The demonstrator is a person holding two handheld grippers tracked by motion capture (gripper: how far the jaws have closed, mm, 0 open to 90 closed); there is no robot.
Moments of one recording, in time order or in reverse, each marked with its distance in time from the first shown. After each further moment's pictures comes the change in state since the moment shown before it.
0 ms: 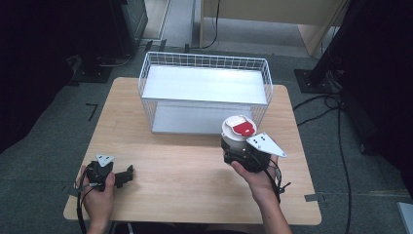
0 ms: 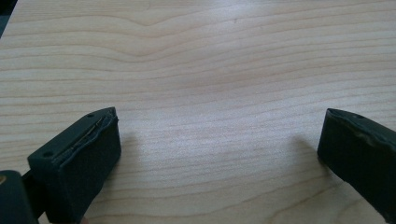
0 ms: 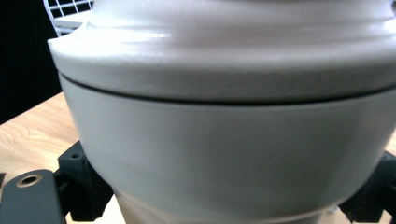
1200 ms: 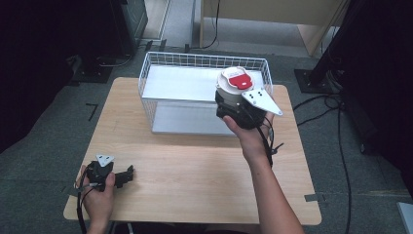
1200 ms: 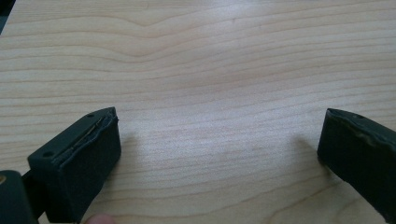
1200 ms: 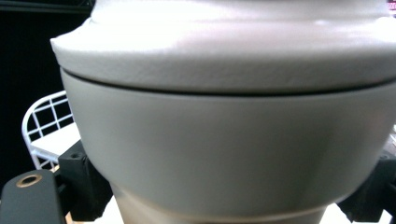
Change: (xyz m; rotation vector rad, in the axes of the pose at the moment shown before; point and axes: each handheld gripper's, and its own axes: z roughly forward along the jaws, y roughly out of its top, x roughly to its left) left arm 0.000 0.000 0.000 0.001 -0.004 0.005; right arm 0.003 0.100 0.046 -0.215 -0.049 -0.033
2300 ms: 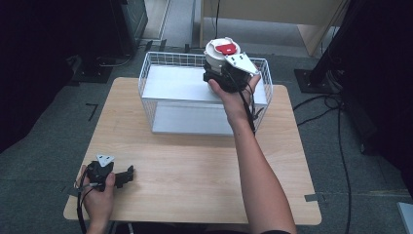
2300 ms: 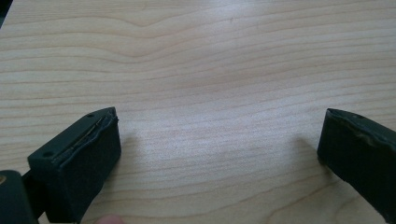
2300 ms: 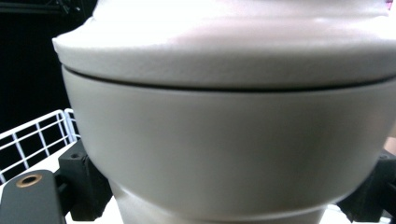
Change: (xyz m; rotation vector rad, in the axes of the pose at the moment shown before) left arm 0.000 0.000 0.000 -0.003 -0.006 0.003; right arm -0.001 0.026 0.100 0.007 -0.066 0.010
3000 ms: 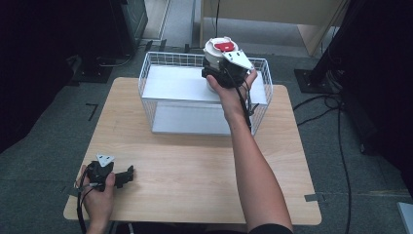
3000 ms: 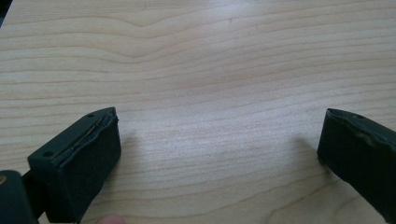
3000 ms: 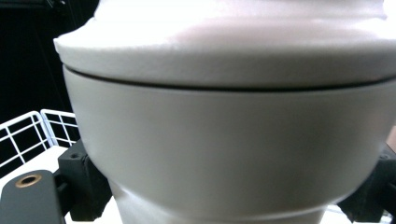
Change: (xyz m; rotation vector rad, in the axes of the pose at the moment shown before) left arm 0.000 0.000 0.000 0.000 -0.001 -0.001; right arm -0.002 -0.006 0.022 0.029 -0.029 0.020
